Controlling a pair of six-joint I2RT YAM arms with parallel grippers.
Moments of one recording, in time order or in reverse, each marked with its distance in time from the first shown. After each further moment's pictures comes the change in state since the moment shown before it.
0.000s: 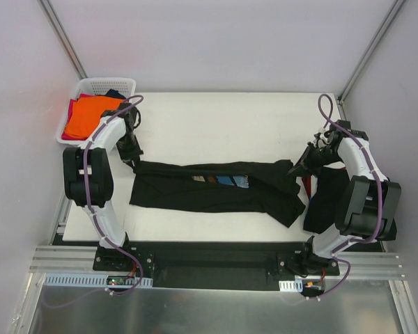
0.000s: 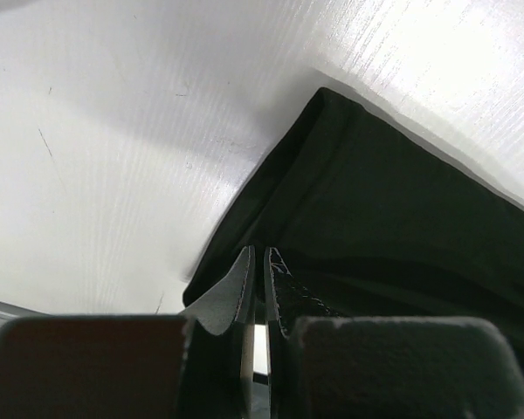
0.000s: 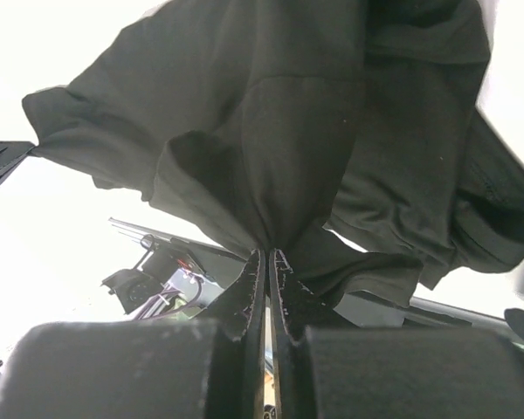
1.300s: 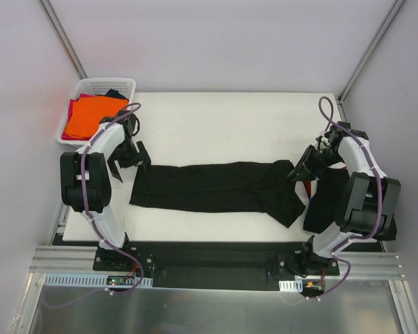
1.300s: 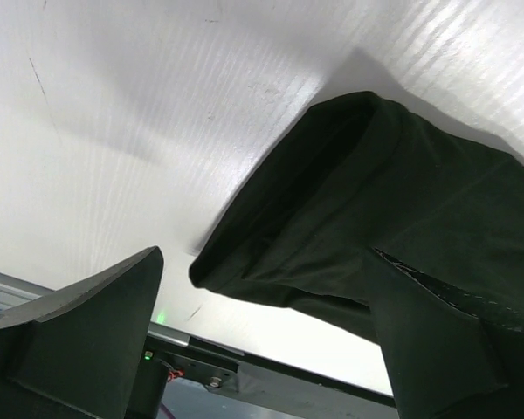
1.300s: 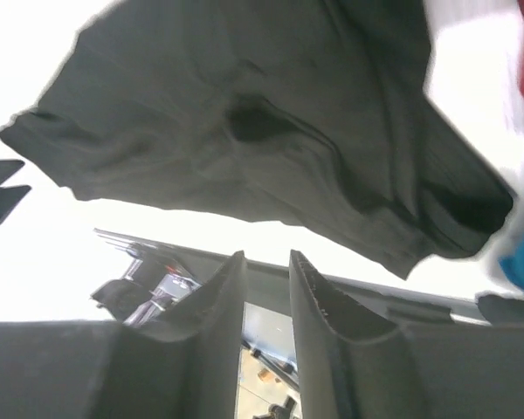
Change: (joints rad) left arm 0.000 -0.066 -0.124 -0.007 0.000 -0.051; right arm -0.013 0.021 -0.012 -0.043 0.076 -0.011
